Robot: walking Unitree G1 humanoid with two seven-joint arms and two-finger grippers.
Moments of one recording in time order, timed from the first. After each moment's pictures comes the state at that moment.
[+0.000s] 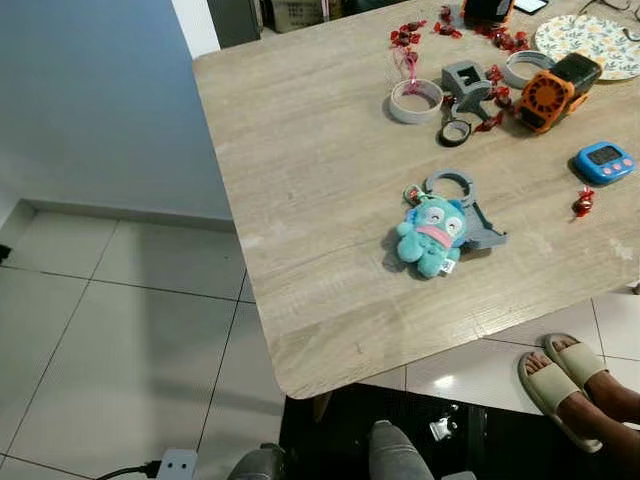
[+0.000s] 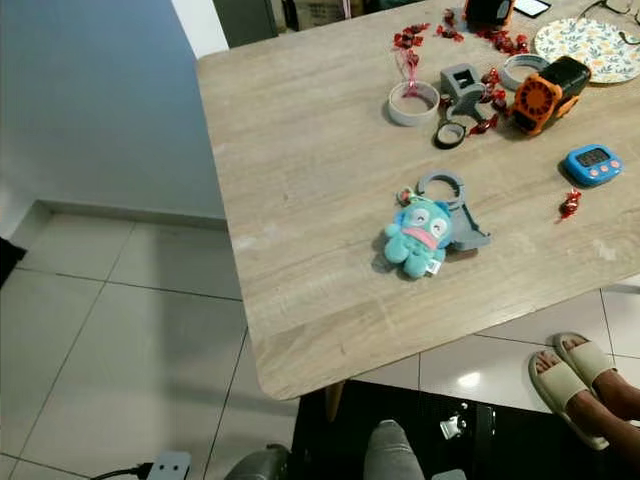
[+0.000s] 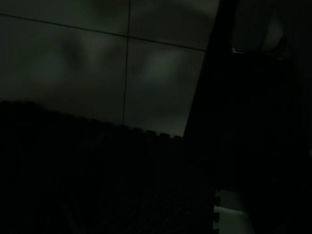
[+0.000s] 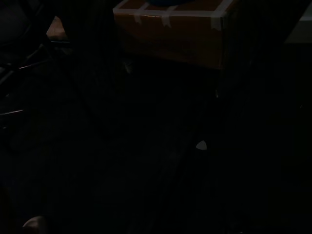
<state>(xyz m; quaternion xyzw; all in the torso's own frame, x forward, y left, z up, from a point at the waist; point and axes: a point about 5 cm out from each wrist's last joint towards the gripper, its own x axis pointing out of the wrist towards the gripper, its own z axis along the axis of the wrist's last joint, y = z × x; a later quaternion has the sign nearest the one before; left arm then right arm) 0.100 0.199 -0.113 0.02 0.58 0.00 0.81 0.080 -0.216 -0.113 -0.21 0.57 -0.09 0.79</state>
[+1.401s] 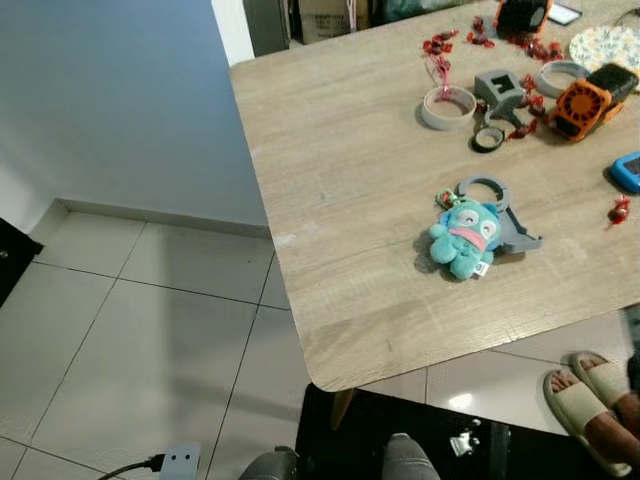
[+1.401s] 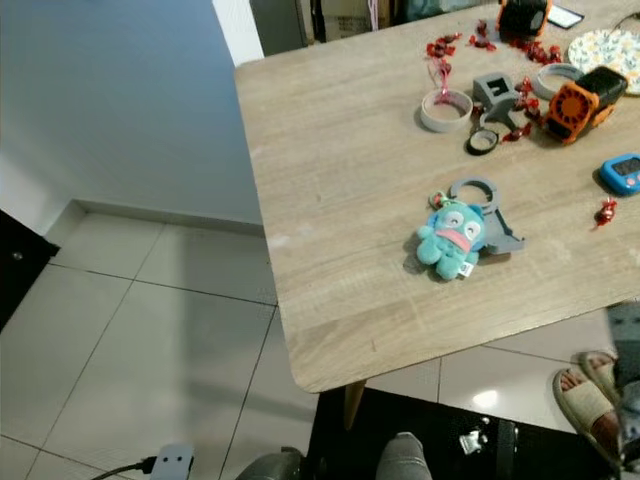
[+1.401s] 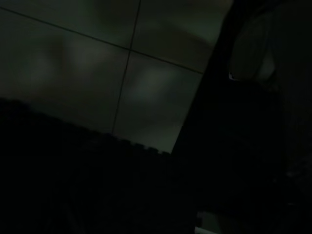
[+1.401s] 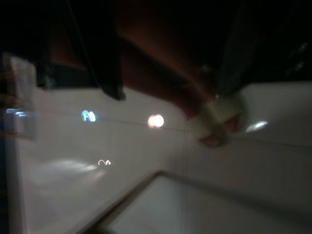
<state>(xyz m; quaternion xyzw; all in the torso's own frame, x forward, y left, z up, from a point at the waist) 0.120 0.188 -0.109 -0.03 0.55 0.02 0.84 0.230 -0.435 0.105 -0.29 0.22 -0.39 0.84</state>
